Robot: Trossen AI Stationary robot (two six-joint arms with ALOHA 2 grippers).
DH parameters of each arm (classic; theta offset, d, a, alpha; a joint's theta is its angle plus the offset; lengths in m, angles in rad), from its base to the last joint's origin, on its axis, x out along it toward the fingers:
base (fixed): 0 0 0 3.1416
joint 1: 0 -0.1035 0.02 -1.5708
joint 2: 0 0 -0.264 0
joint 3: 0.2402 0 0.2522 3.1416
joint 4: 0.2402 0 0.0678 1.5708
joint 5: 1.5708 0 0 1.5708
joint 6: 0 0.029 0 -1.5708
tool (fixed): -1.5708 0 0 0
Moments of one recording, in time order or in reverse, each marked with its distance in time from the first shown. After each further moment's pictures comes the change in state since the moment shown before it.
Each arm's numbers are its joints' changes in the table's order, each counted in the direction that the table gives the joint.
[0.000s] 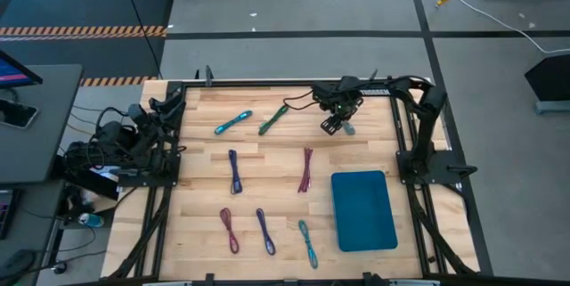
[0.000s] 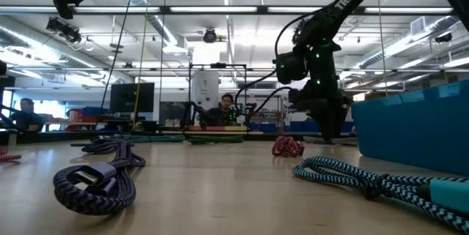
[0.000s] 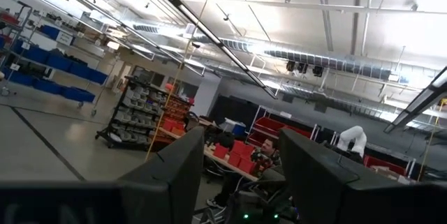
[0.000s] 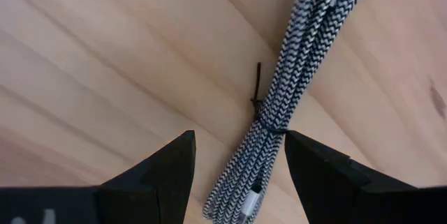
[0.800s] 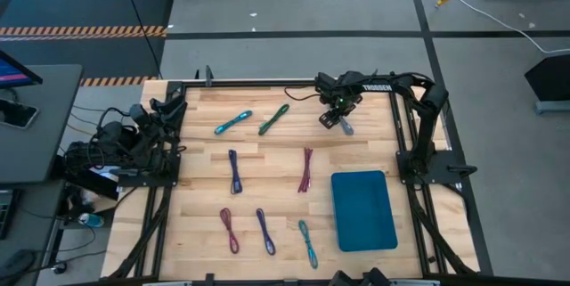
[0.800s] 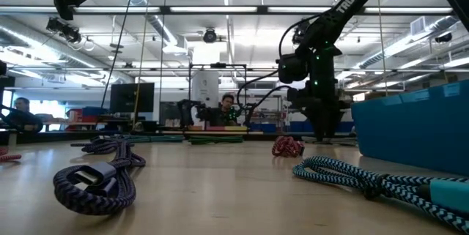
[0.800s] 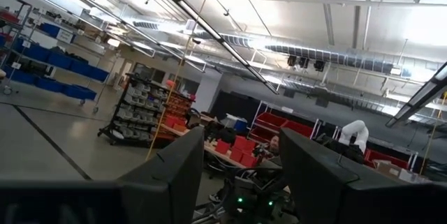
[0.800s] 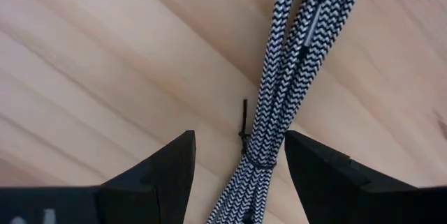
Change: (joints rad) left arm 0.000 0.000 0.000 0.022 0.000 -0.001; right arm 0.068 0.001 -0.001 -0.081 0.079 -0.020
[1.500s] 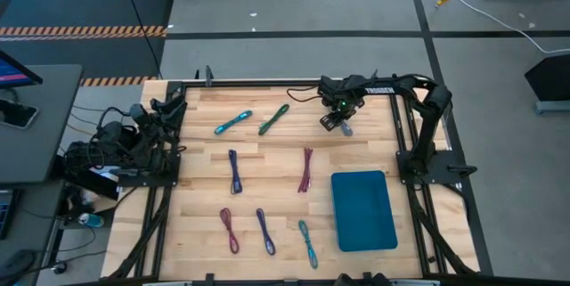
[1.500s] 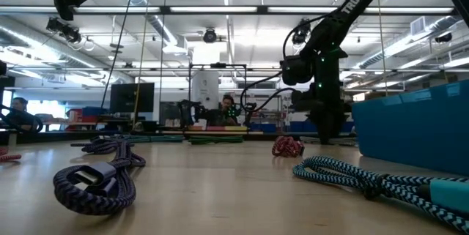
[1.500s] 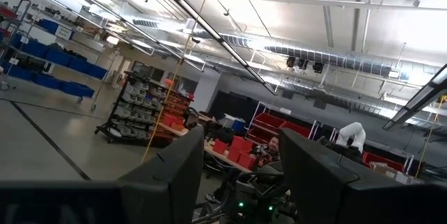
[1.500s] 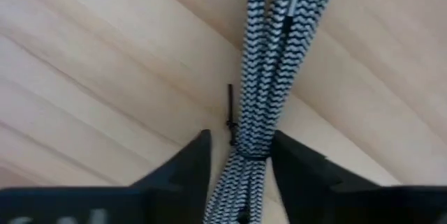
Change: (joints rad) left arm 0.000 0.000 0.000 0.002 0.000 -0.021; right arm 0.000 0.007 -0.091 -0.061 0.016 0.073
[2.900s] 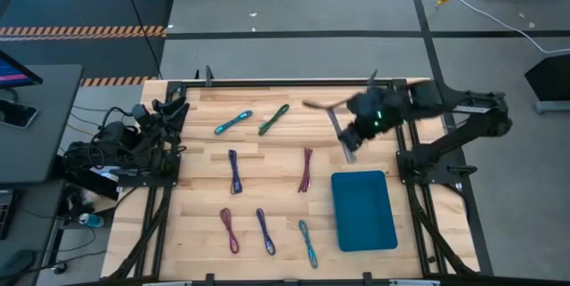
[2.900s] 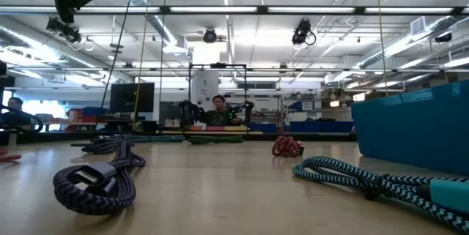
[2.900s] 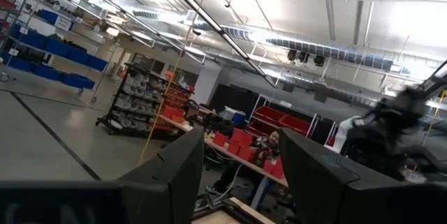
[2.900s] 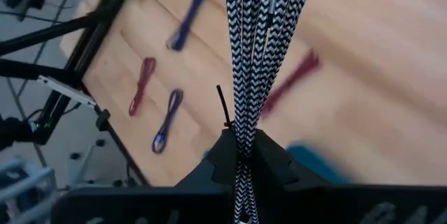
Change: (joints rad) left arm 0.000 0.000 0.000 0.039 0.000 -0.031; right arm -0.744 0.591 0.452 0.411 -0.058 0.720
